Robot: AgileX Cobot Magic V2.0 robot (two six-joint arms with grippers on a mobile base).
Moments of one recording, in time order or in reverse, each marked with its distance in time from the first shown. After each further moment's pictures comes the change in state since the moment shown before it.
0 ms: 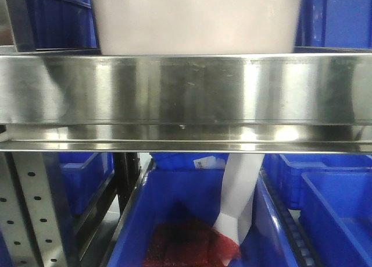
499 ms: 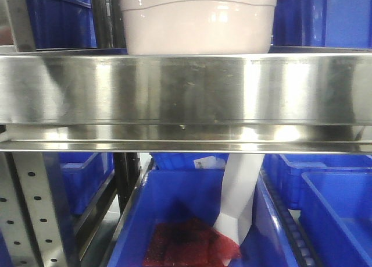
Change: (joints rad) left arm 0.000 0.000 0.000 0.000 -0.003 0.000; right arm -0.002 0.000 0.000 -0.001 0.018 0.002
